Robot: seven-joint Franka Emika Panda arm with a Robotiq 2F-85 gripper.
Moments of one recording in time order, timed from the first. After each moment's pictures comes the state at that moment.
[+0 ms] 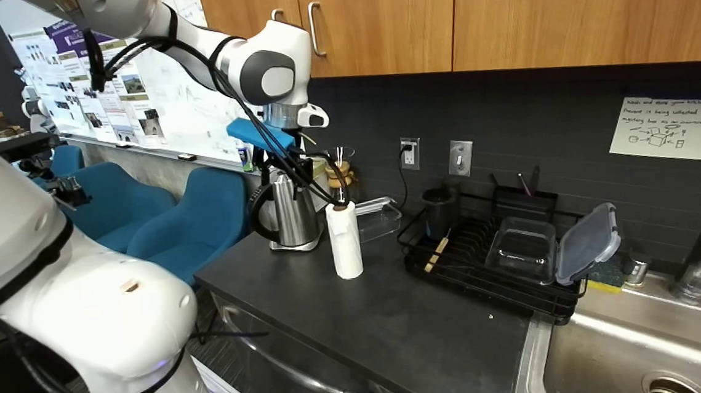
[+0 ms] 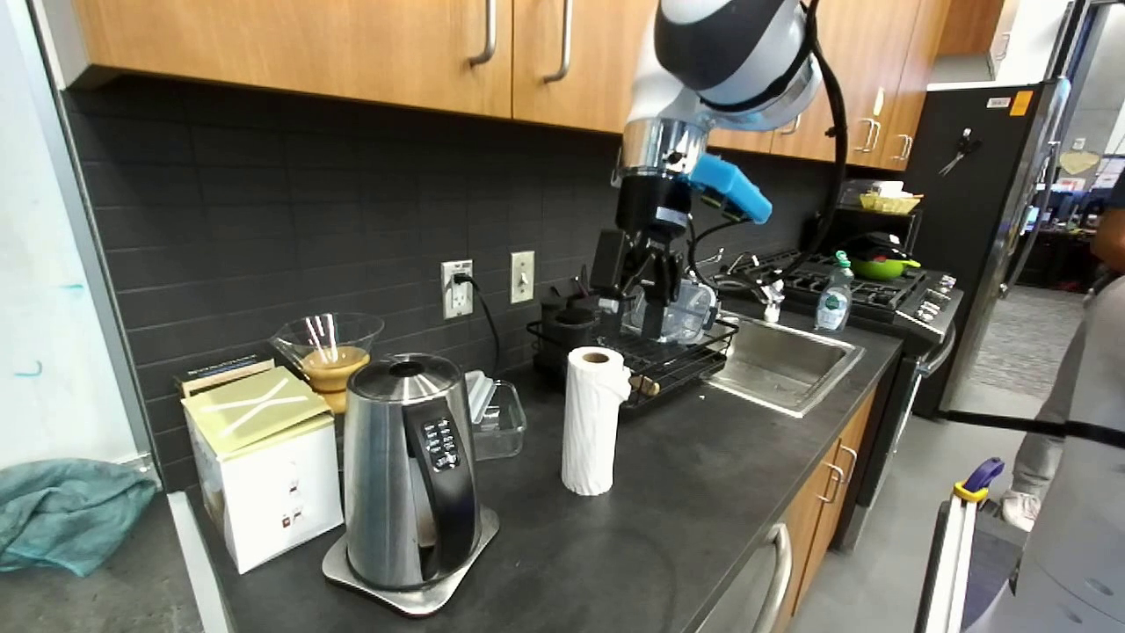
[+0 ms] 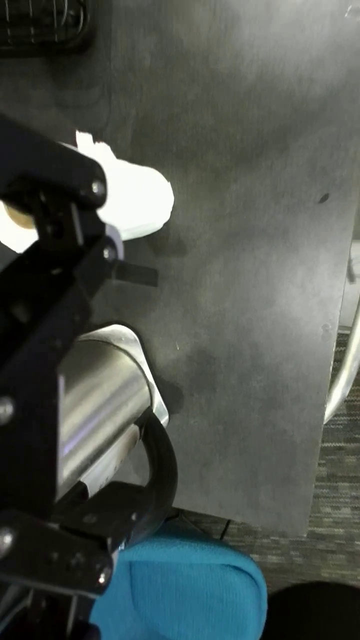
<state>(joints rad) 0.12 -0.34 0.01 -2.47 0.30 2.07 -0.09</state>
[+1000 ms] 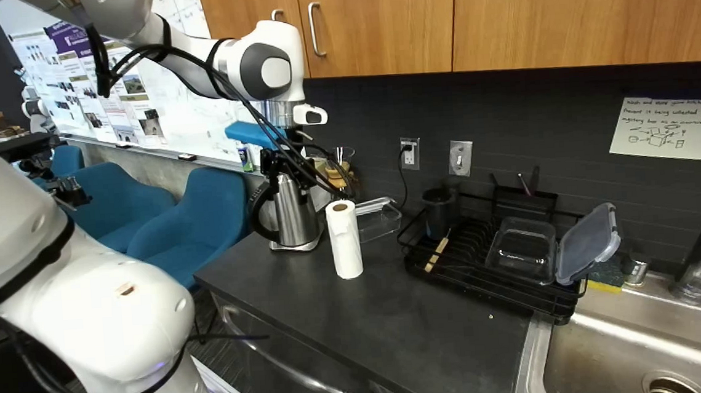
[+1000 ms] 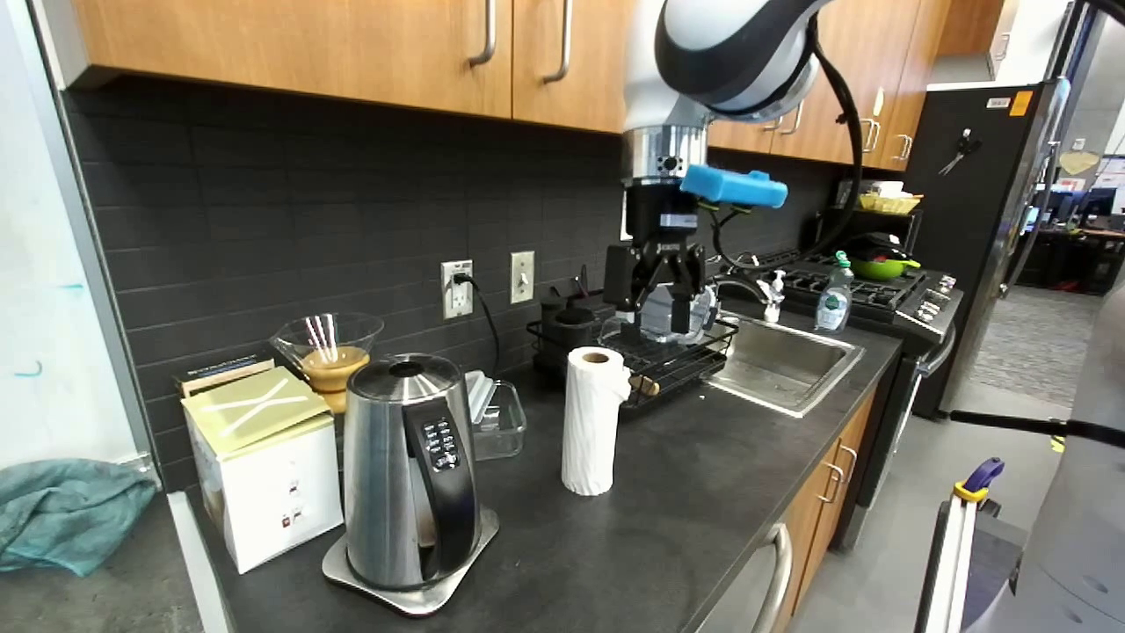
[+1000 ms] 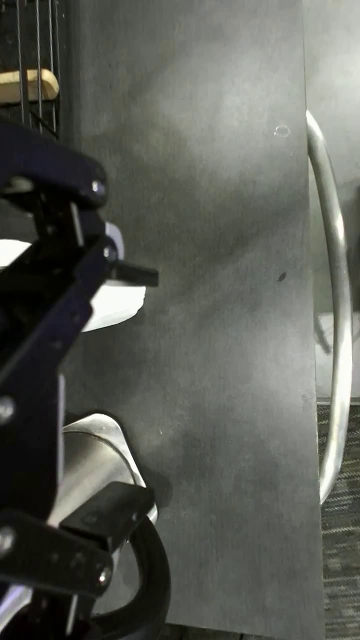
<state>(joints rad) 0.07 -0.34 0.06 -2.46 0.12 2.01 0.15</state>
